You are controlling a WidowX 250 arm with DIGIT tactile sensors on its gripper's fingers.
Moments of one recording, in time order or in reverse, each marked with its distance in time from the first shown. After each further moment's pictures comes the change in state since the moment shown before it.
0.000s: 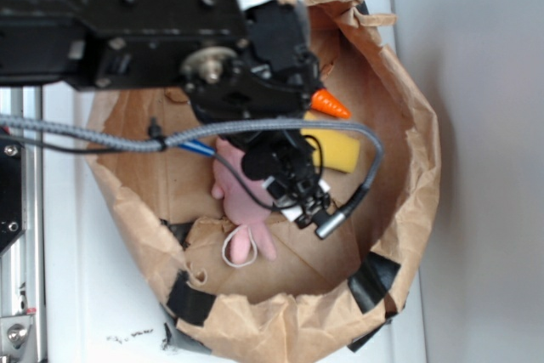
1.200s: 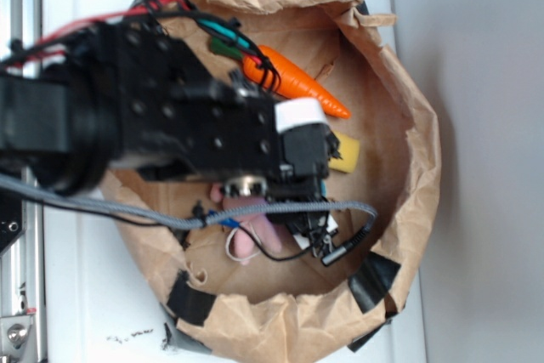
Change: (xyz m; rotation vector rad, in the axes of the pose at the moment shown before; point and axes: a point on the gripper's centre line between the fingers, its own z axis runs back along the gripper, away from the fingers) arm 0.003 -0.012 -0.068 0.102 -0.106 -0.142
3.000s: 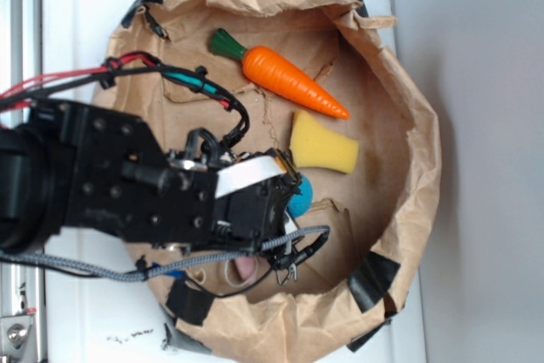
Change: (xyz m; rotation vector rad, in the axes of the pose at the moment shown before) arm -0.032 -0.002 -0.006 -0.018 -0.050 0.007
